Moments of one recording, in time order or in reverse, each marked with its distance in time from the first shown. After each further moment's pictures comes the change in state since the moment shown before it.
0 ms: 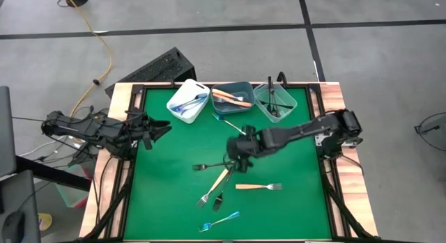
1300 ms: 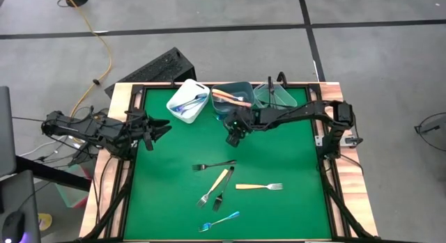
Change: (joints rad) left arm 0.000 0.001 0.000 -0.010 -0.024 0.086; right arm -0.335 0.042 -0.286 0.544 -0.143 -0.116
